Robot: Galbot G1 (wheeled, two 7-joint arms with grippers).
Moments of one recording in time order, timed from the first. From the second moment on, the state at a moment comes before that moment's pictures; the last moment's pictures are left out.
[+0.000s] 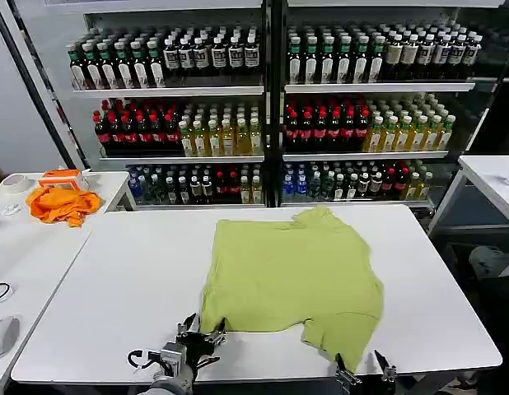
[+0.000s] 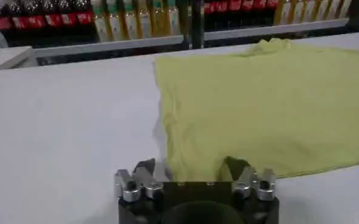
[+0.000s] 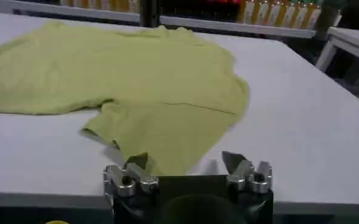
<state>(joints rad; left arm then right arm) 1.45 -1.26 -0.22 -2.03 -0.26 0.56 -0.24 -1.82 1.35 0.44 2.24 0.12 -0.47 0.19</state>
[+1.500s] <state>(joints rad) 1.62 -1.20 -0.33 -2.30 -0.35 0.54 -0.20 -1.94 1.23 0.62 2.49 0.28 -0.45 0.19</state>
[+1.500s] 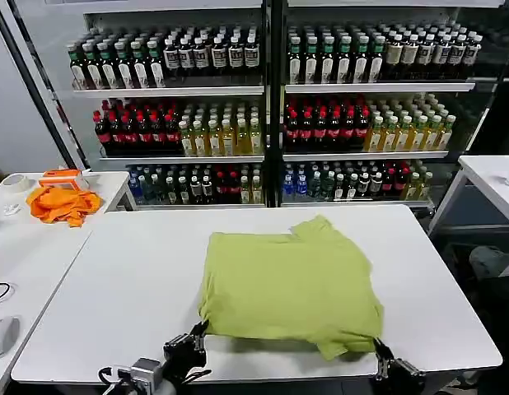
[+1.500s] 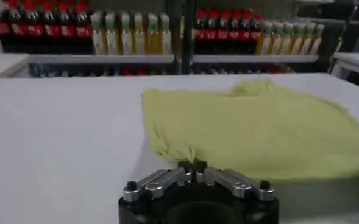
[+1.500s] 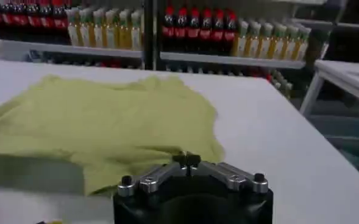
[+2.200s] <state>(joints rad) 1.40 -1.11 -0.24 -2.10 -0.33 0.53 -0.20 -1.61 1.04 0.57 2.27 0.33 -0.47 0.18</state>
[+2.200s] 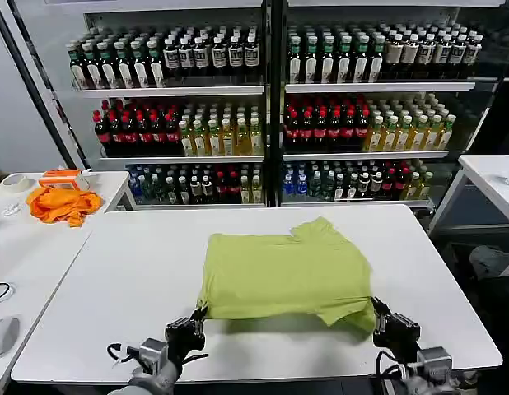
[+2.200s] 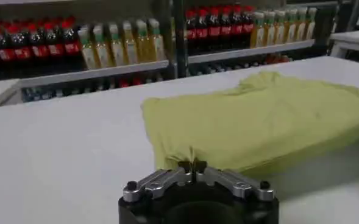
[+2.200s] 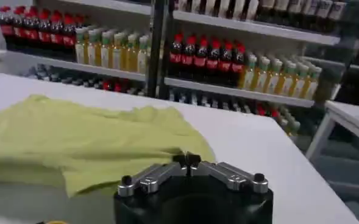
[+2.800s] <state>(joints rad) 1.22 -1.14 -0.15 -1.93 -0.29 0.49 -0.22 -1.46 1.01 0.47 2.11 0.24 -0.44 0.17</state>
